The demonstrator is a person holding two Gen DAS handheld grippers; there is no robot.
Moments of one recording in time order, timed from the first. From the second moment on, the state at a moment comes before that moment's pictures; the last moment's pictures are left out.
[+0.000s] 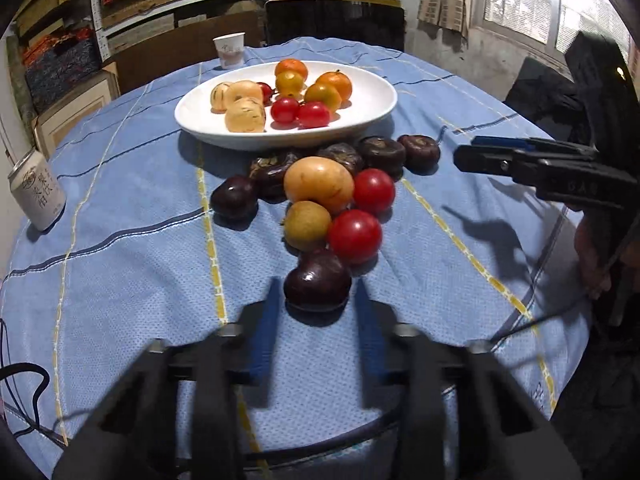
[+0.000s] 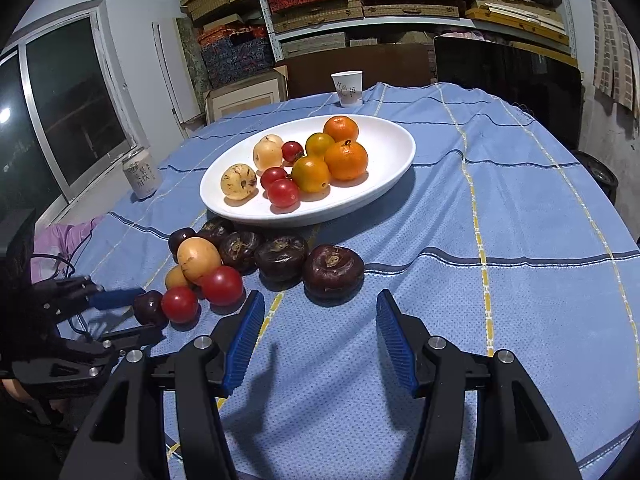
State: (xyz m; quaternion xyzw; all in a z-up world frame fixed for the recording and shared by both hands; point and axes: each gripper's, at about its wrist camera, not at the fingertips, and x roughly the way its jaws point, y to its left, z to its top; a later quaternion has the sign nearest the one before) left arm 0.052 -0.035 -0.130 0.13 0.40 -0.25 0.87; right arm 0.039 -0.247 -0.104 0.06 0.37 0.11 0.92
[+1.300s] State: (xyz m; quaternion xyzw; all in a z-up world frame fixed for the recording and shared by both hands) left arm 0.040 -0.020 -0.114 0.08 0.35 -0.28 0.89; right arm 0.082 -0.243 -0.115 0.06 0.43 0.08 0.90
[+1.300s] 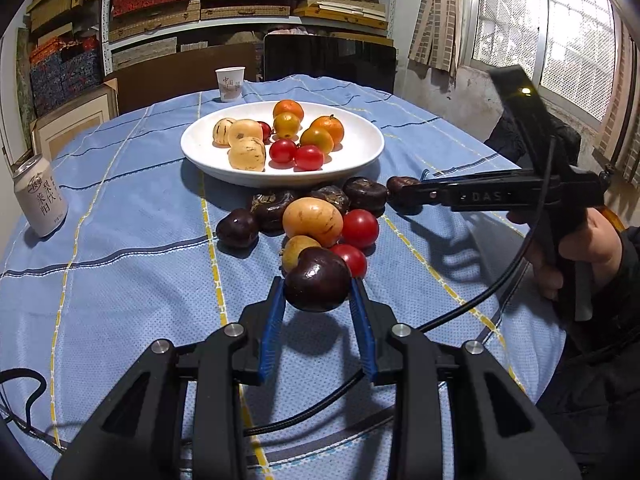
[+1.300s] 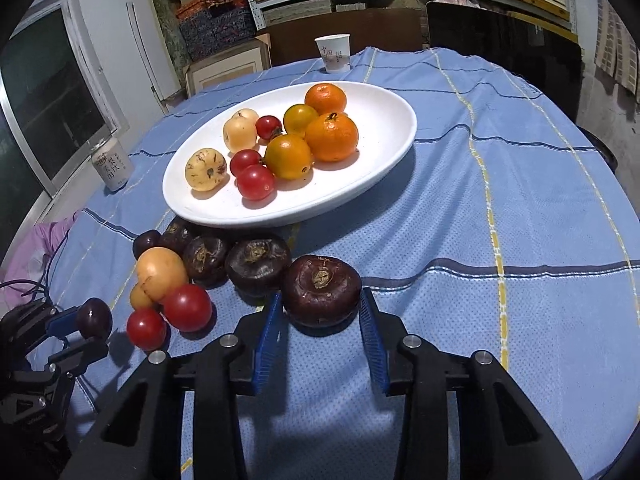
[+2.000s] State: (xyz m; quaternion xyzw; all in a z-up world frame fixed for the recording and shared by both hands) left arm 0.056 -0.019 -0.092 0.07 0.35 -0.28 0.89; right arm 0.053 -0.248 -0.073 0.04 0.36 0.09 0.93
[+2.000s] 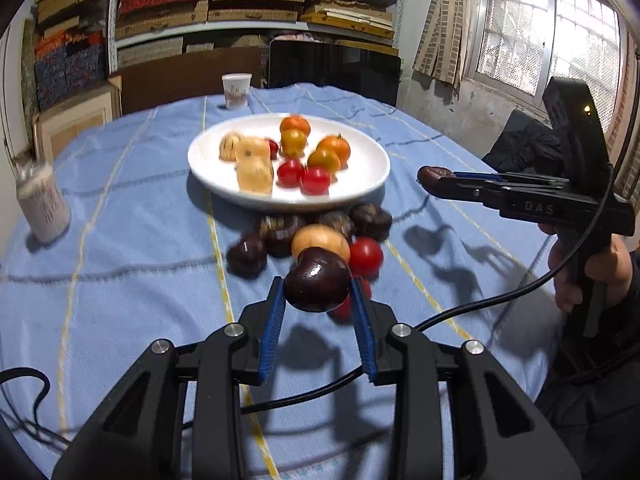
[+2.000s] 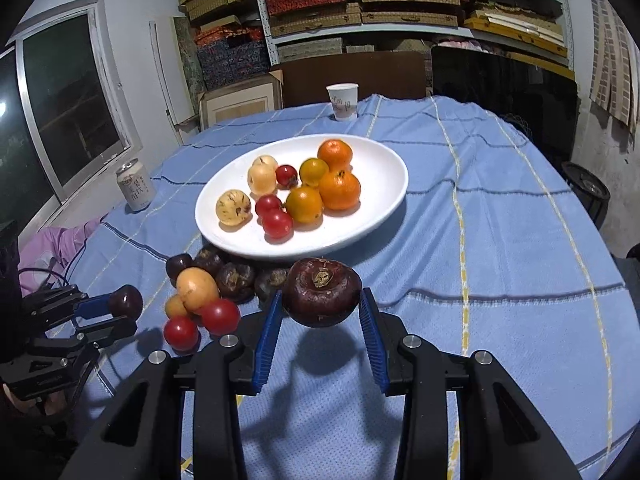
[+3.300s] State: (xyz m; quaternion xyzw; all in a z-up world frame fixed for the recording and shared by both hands) left arm 0.134 -0.052 -0.085 0.02 0.35 -0.29 0.89; right arm 0.104 -0.237 -0.101 -0.04 0.42 0.10 0.90
